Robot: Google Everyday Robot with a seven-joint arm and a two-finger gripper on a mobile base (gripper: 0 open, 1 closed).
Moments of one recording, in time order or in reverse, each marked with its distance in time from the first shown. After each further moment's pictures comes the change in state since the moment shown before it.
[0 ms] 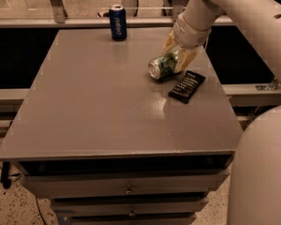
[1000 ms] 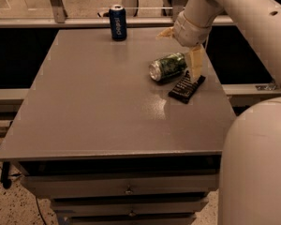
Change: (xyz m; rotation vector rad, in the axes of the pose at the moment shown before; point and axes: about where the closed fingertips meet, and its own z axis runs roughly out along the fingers) arm 0.001 0.003 -0.003 -0.046 -0.030 0.012
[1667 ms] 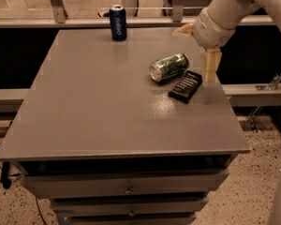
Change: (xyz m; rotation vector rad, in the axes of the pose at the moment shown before) arm -0.002 0.034 -0.037 0.093 -0.033 0.119
